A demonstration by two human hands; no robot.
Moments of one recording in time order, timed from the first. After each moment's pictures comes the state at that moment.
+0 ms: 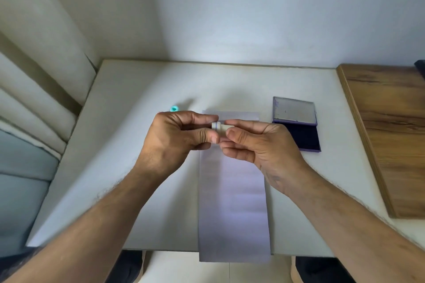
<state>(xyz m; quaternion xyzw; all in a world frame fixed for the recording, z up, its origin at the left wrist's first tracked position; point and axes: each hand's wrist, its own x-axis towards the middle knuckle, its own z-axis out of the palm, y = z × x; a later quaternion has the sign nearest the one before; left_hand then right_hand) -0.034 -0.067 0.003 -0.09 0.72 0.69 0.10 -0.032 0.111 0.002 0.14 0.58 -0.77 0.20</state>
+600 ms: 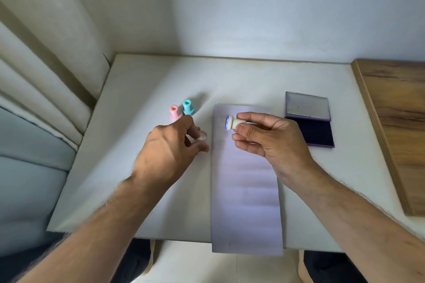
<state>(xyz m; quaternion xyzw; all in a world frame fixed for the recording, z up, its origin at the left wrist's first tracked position) -0.012 -0.096 -0.023 -0.07 0.94 0.33 0.05 -0.031 0.103 -0.009 0.14 0.62 -0.75 0.16</state>
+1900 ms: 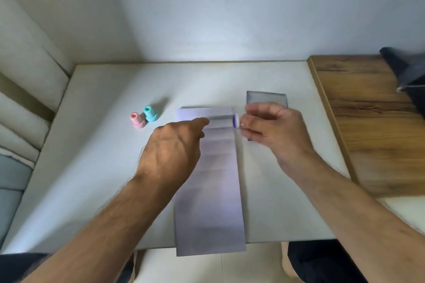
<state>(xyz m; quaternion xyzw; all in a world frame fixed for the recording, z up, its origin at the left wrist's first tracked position) -0.020 -0.022 -0.010 0.11 0.98 0.15 -0.09 -0.034 0.166 0.000 0.21 0.66 -0.72 0.06</state>
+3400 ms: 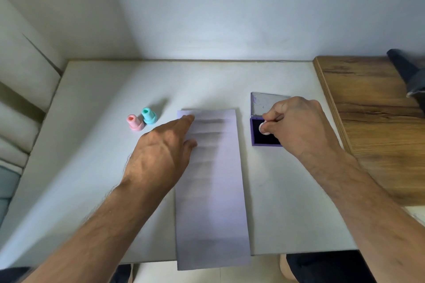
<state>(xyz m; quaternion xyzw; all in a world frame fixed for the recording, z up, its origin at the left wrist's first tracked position) -0.029 -0.045 -0.027 0.06 0.98 0.18 -0.01 -0.063 0.193 -0.001 0.13 0.95 -0.29 0.06</state>
